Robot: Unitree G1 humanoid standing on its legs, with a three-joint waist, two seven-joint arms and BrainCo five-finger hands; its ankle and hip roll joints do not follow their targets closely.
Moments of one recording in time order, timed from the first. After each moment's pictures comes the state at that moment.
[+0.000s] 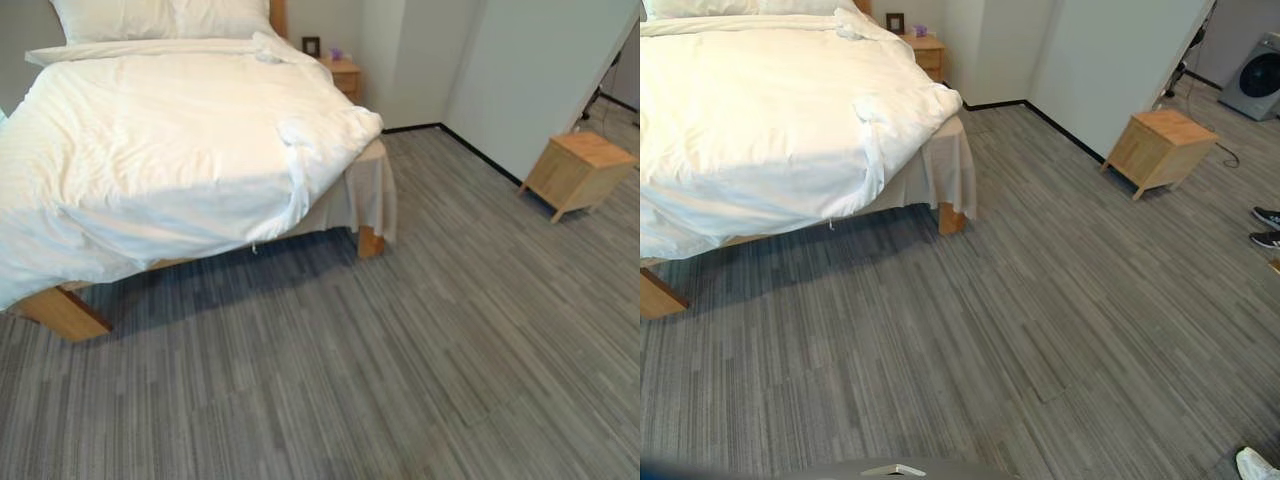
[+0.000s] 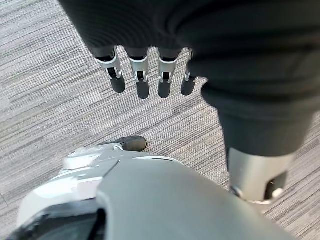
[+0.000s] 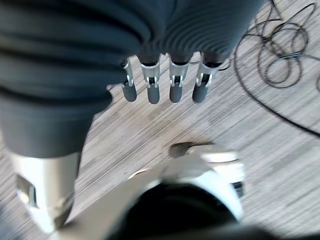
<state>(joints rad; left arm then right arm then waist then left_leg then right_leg) 0.05 0.25 -0.12 1.38 -0.12 -0.06 -0.05 0.23 -0.18 0.17 1.09 0.37 0.01 0.12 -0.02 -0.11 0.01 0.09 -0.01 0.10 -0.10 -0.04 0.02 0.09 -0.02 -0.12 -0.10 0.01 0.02</state>
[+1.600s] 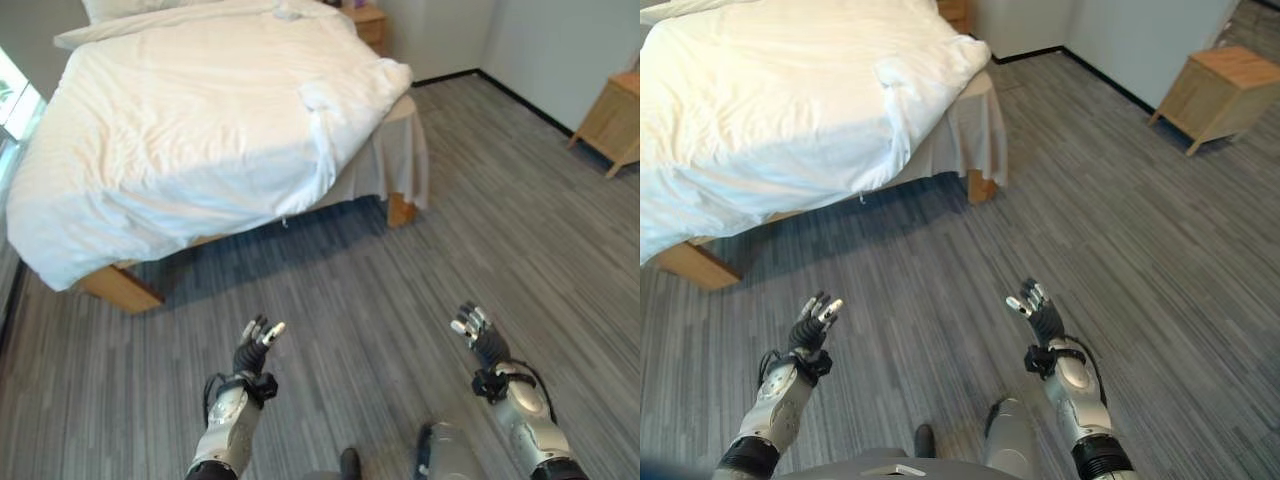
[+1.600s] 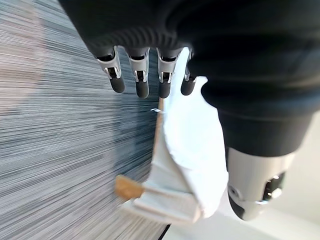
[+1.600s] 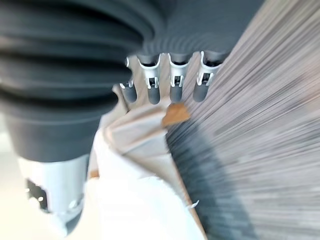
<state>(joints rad) -0.03 0.29 -0.07 0.49 -0.61 -0.18 0.07 0.00 -0.28 0.14 0.36 0.52 -0.15 0.03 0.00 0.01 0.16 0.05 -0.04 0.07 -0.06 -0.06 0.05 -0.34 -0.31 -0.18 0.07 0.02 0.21</state>
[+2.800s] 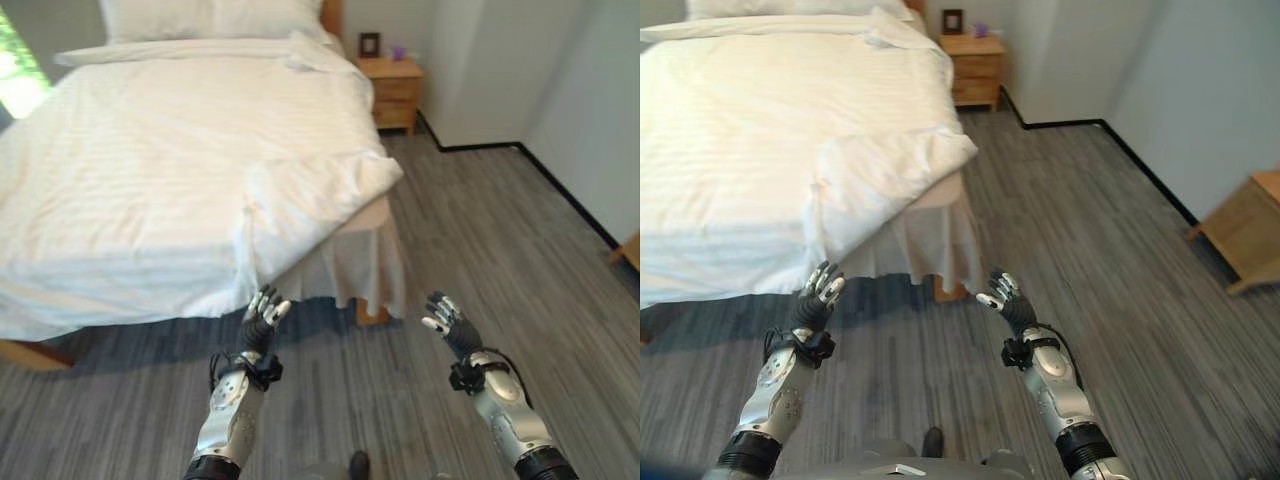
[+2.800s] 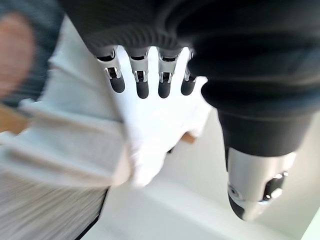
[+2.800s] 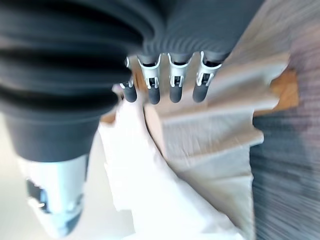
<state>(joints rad) 0.01 0.27 -0.05 0.30 -0.62 -0.18 -0.03 -0.04 -0.28 0.22 0.36 0.48 -0.14 0.08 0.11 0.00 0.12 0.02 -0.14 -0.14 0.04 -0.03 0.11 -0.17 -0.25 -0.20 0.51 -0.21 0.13</state>
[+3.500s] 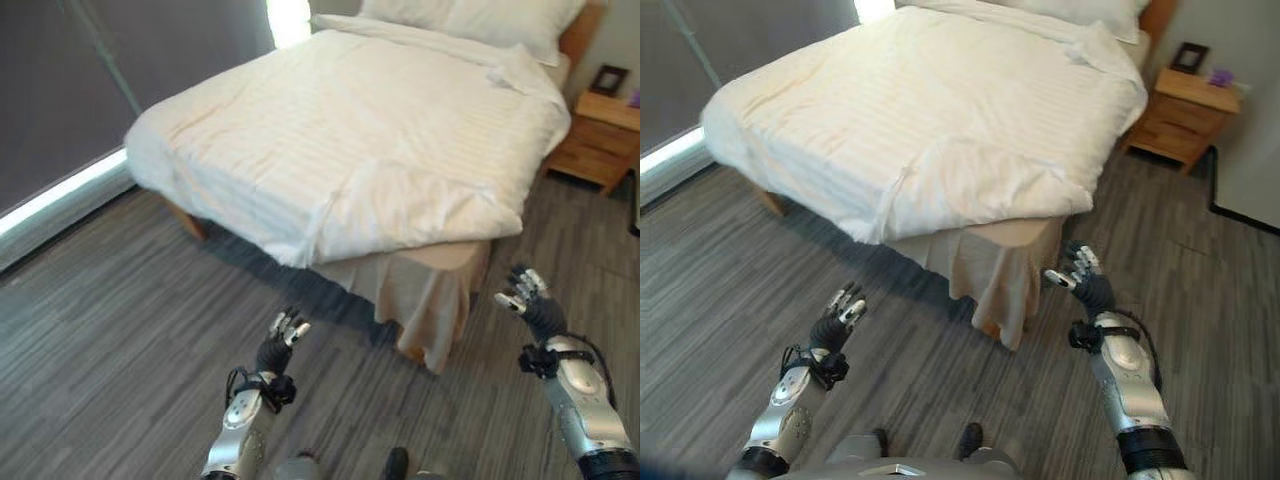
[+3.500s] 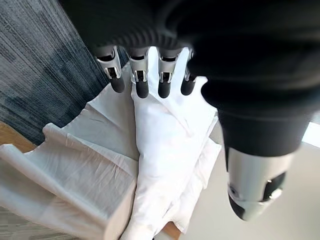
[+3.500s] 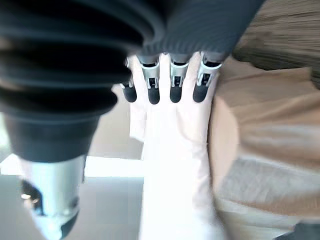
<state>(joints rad) 0.10 0.25 -0.19 0.30 -0.61 -0.14 -0.11 -0.03 -0.63 -0.03 0.18 0.24 -0.13 0.03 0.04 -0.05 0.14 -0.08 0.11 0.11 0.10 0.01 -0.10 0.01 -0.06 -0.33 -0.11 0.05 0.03</state>
